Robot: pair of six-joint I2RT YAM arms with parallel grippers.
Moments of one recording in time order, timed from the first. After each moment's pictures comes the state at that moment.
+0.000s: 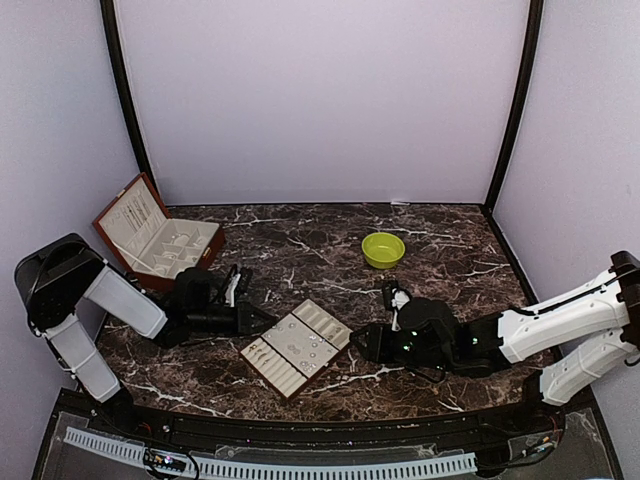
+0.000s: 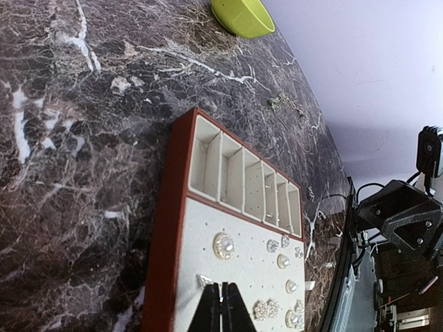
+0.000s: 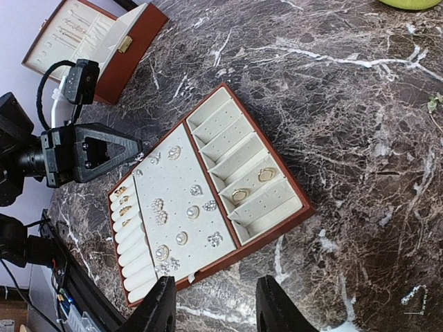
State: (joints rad) left arm -0.59 1.66 0.42 0.71 0.55 -0.67; right arm 1.23 1.35 0.56 0.20 0.30 0.94
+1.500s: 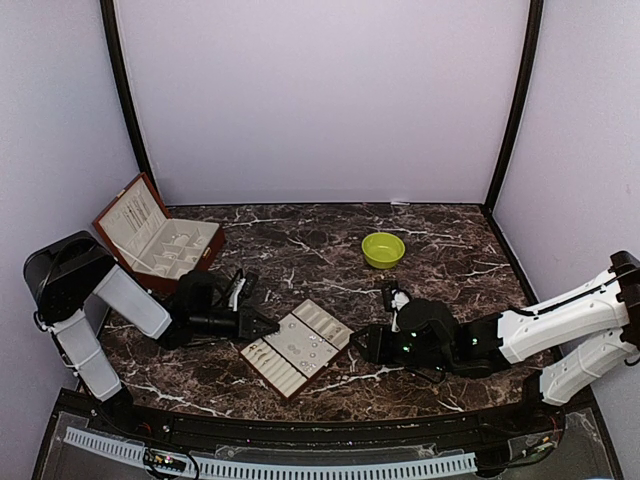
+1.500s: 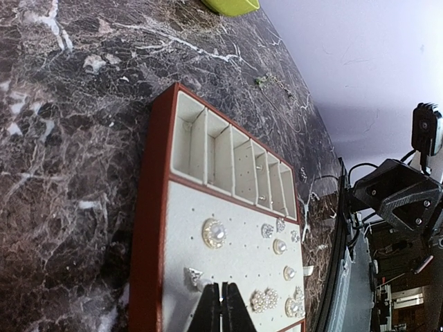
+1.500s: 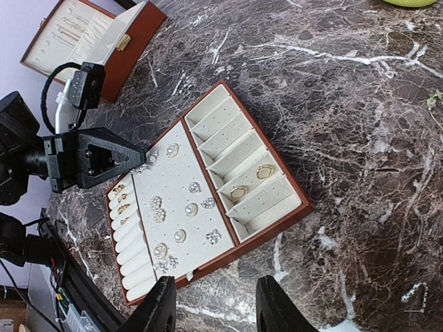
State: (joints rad) left arm -0.59 1.72 0.43 0.76 0.64 -0.64; right arm 1.23 1.36 0.56 0.19 0.30 0.95
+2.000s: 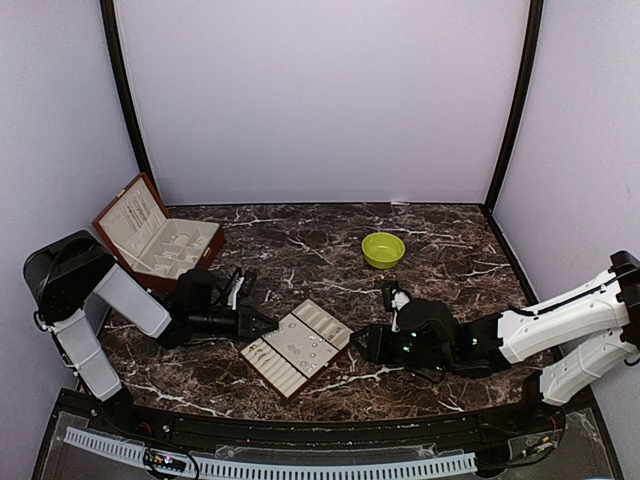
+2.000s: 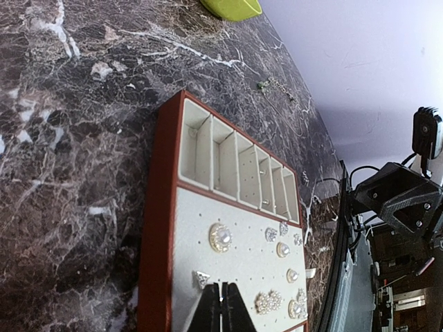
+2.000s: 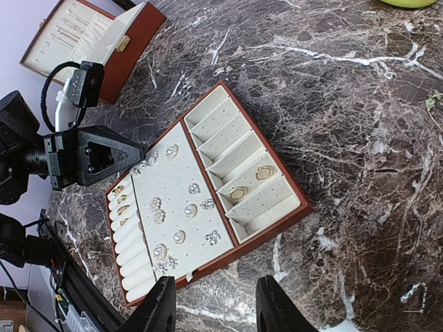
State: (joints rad) left arm -0.58 1.72 0.43 0.76 0.64 -0.63; right arm 1.23 1.36 0.56 0.19 0.31 0.95
